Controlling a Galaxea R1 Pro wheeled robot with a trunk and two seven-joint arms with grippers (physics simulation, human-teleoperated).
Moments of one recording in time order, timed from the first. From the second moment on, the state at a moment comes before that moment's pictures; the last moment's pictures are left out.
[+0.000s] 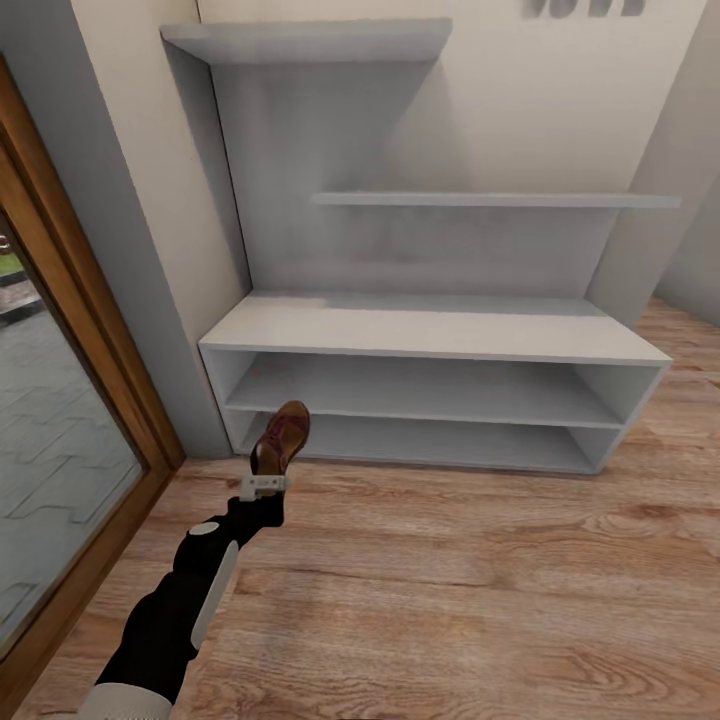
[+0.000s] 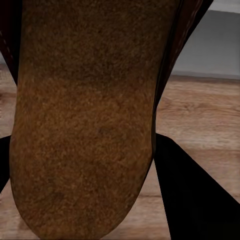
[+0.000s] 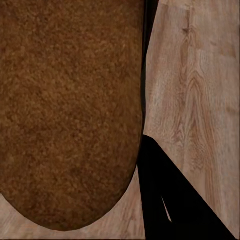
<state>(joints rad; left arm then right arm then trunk) -0.46 -0.04 -0.05 -1.23 0.06 0.52 -0.05 -0.37 -0.44 -1.34 -1.40 0.19 0.81 0.01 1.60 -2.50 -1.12</state>
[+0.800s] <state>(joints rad) -0.46 -0.04 -0.05 -1.07 0.06 0.52 -0.04 -0.37 -0.44 -1.34 -1.40 0.20 0.81 0.01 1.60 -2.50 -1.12</state>
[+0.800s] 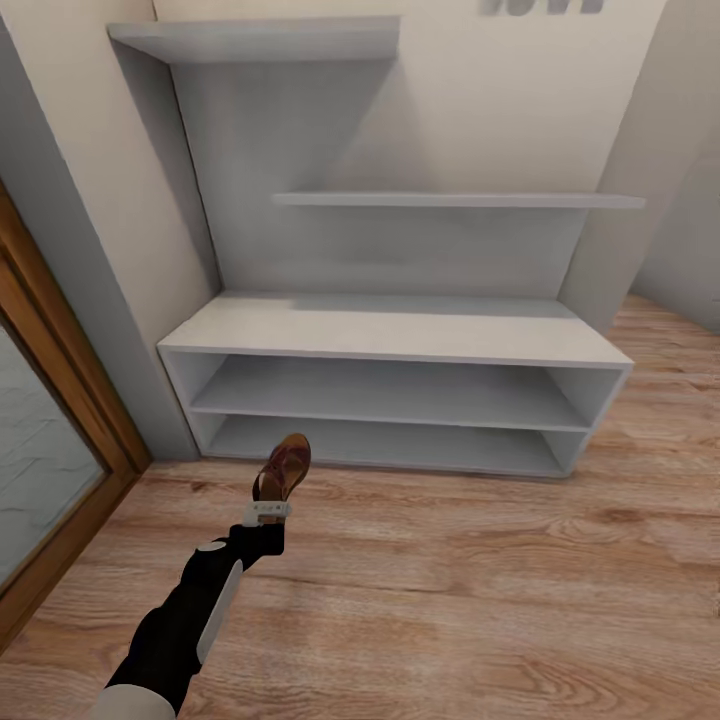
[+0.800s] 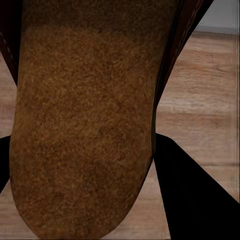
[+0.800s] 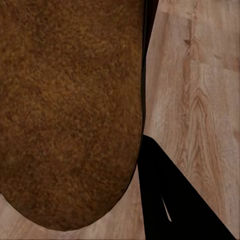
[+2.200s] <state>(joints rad) -0.47 -0.02 -0.04 -1.07 0.05 0.52 -0.04 -0.37 -0.44 -1.33 -1.40 0.20 0.81 0.01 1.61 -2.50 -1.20</state>
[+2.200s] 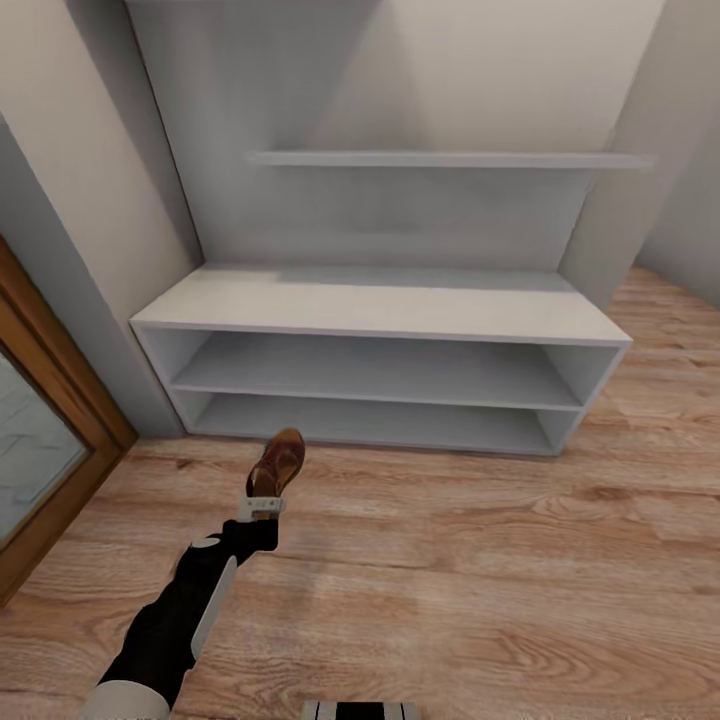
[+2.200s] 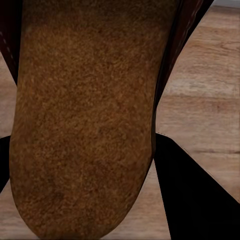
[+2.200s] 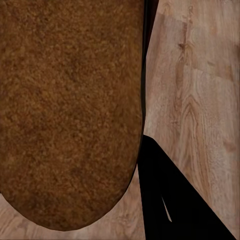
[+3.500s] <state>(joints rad) -0.48 -0.02 -0.04 -1.07 0.05 0.49 -0.04 -0.37 -0.43 -1.33 -1.39 0.20 0.80 0.01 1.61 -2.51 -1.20</state>
